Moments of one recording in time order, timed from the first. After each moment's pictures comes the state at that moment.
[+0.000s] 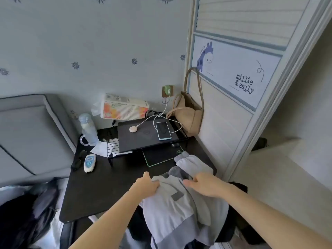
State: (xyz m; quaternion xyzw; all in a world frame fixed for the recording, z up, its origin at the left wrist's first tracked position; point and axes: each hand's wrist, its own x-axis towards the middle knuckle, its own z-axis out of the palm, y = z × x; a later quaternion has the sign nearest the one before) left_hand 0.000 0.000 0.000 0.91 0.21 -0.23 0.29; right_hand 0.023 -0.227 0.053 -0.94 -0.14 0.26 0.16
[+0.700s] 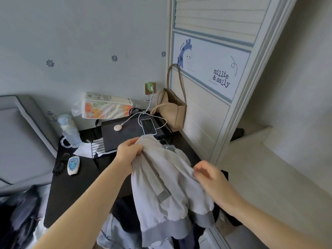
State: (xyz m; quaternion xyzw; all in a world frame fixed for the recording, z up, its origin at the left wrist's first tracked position) left_hand 0.011 -0.003 0.093 0.67 0.24 -0.01 0.70; right_hand -0.072 -0.258 0.106 -0.85 -0.06 0.09 0.51
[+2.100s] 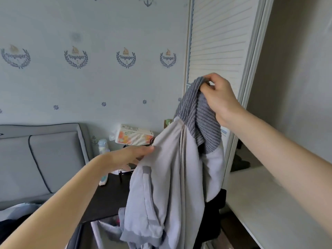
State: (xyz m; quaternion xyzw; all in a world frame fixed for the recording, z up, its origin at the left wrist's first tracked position) left_hand -0.206 0.004 0.279 0.87 -0.01 -0.16 0.46; right_hand -0.127 -0.238 0.384 -0.72 -0.22 -0.20 0.63
